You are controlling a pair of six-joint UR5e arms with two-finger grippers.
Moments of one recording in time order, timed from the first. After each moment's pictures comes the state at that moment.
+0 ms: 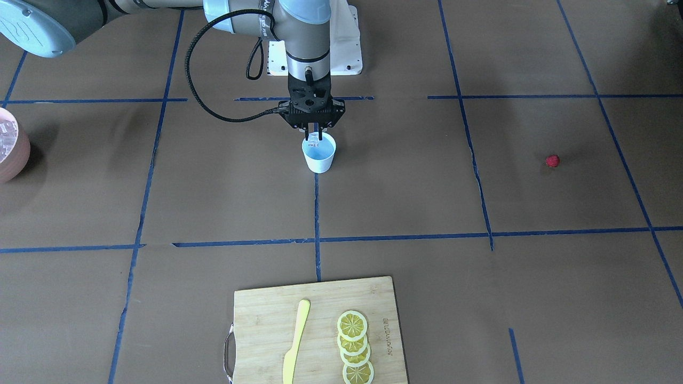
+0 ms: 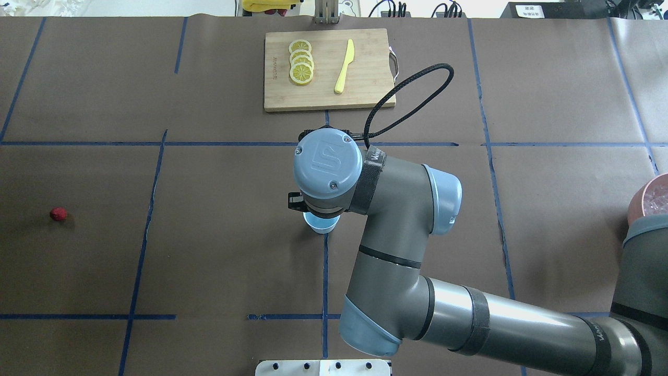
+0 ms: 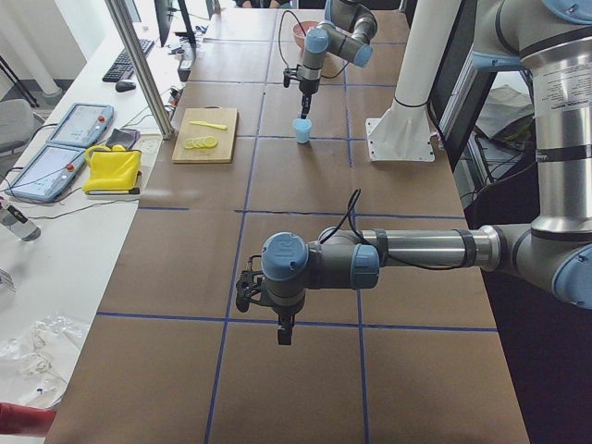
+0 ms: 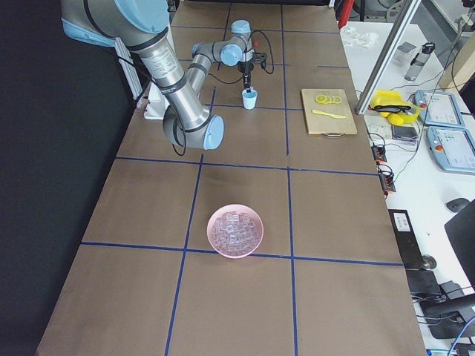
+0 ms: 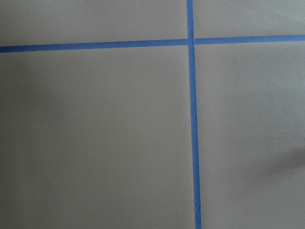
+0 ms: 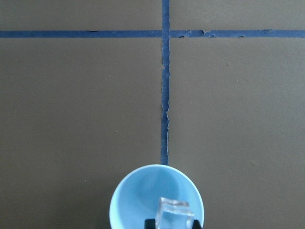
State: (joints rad) left arm -1.61 -1.39 -1.73 -1.59 -2.37 0.08; right arm 0.42 -0.75 1.70 -1.74 1.72 1.28
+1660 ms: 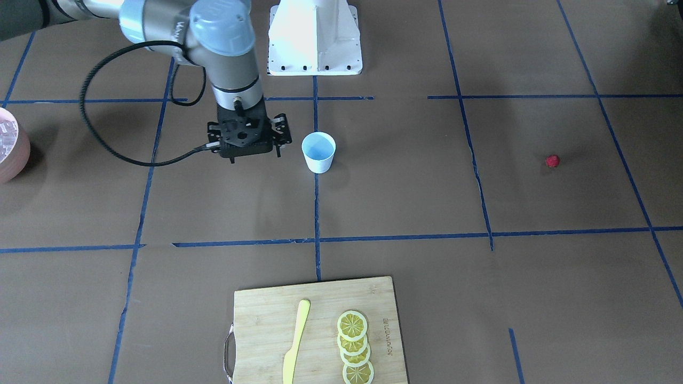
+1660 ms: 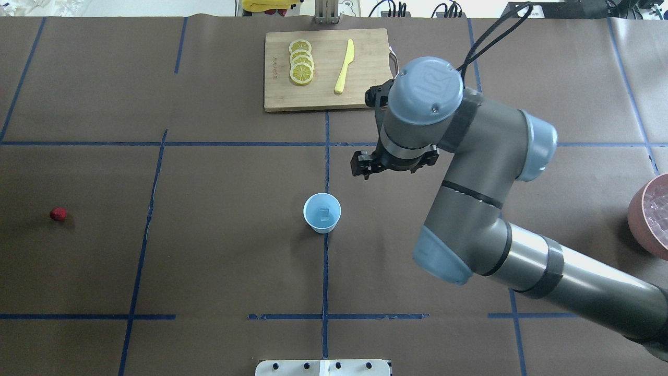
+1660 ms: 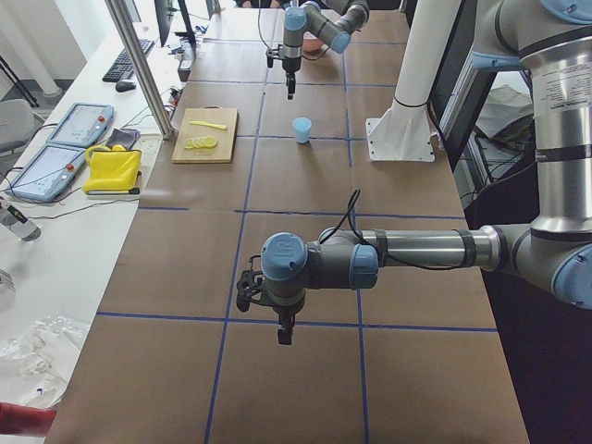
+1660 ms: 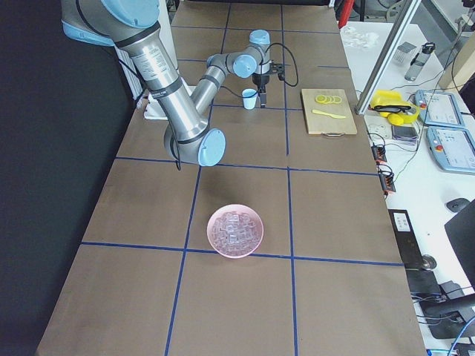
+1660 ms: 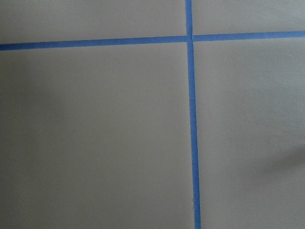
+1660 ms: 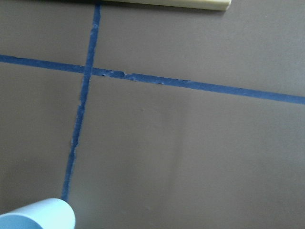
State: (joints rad) left arm -1.60 -1.38 -1.73 -1.59 -2.37 0.08; right arm 0.65 -0.96 1.82 -1.73 1.93 0.91
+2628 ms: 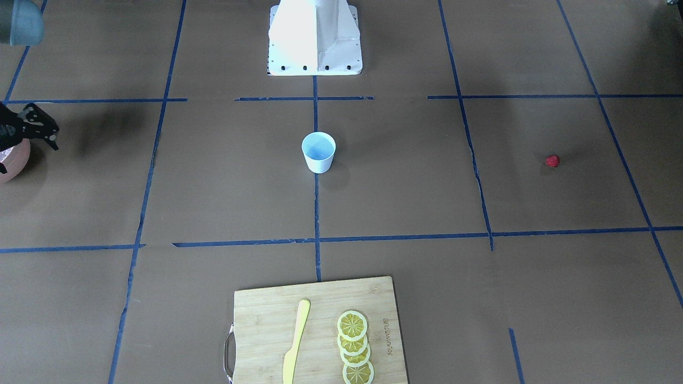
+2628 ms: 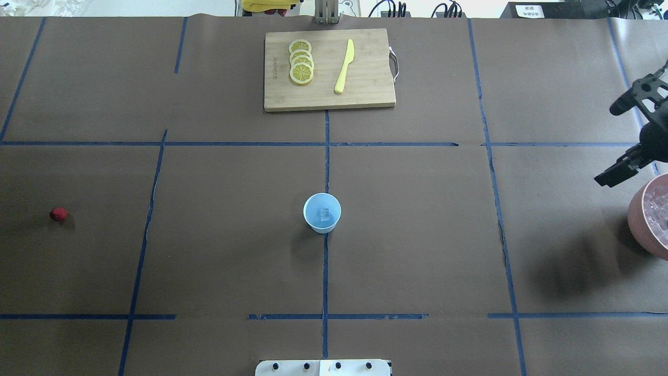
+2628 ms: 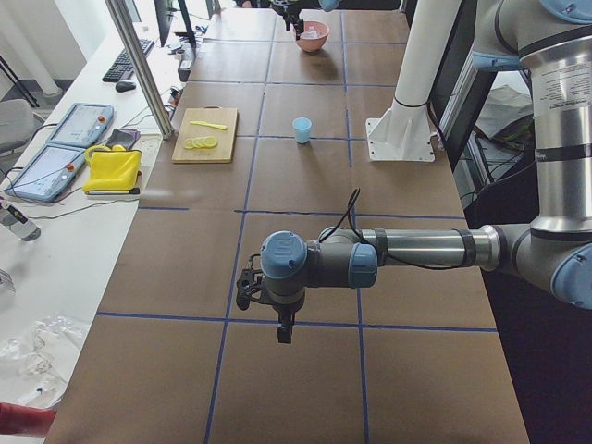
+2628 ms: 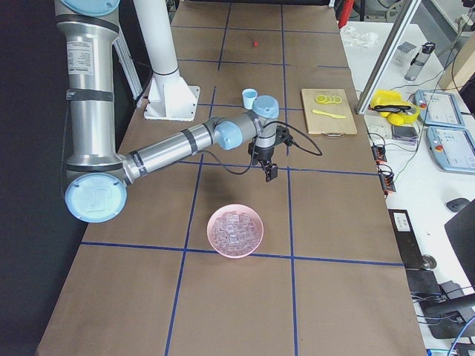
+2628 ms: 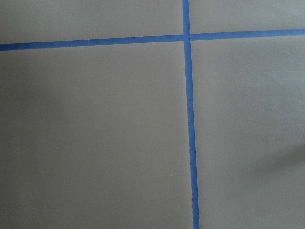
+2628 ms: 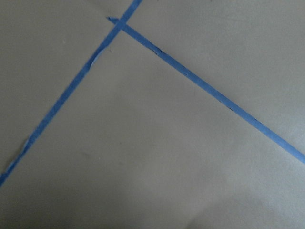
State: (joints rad) left arm -1.59 -1.38 -1.73 -1.59 -2.37 0.08; right arm 1.09 -1.65 1.97 -1.44 2.17 0.00
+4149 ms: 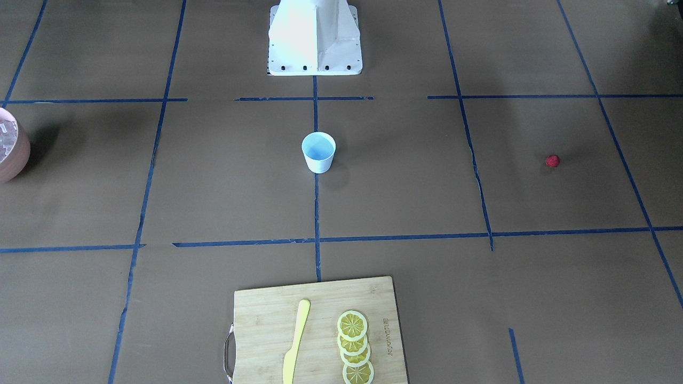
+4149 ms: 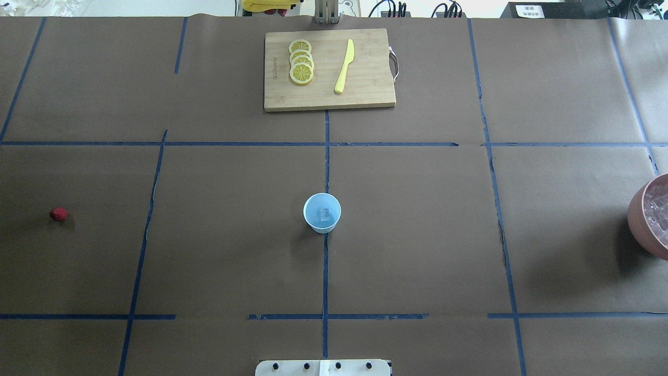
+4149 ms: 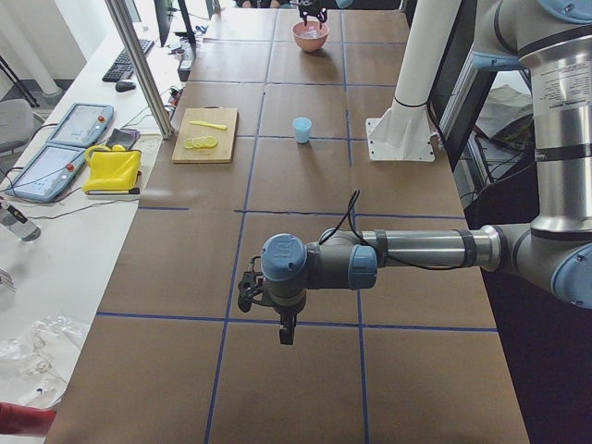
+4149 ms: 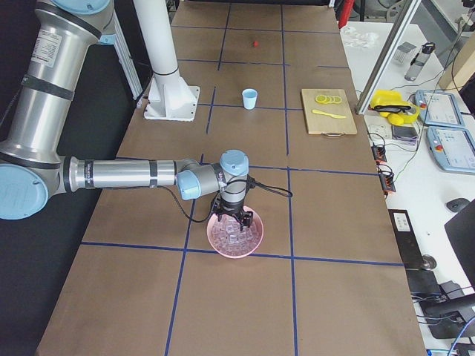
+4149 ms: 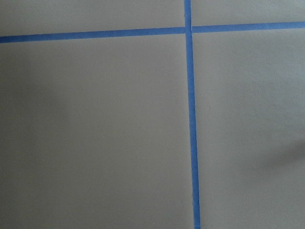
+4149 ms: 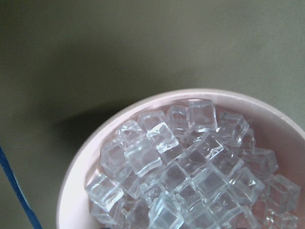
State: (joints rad) left arm -1.58 -1.38 -1.72 -1.59 -2.37 0.08; right arm 1.17 -1.90 1.87 -1.31 2.16 -0.74
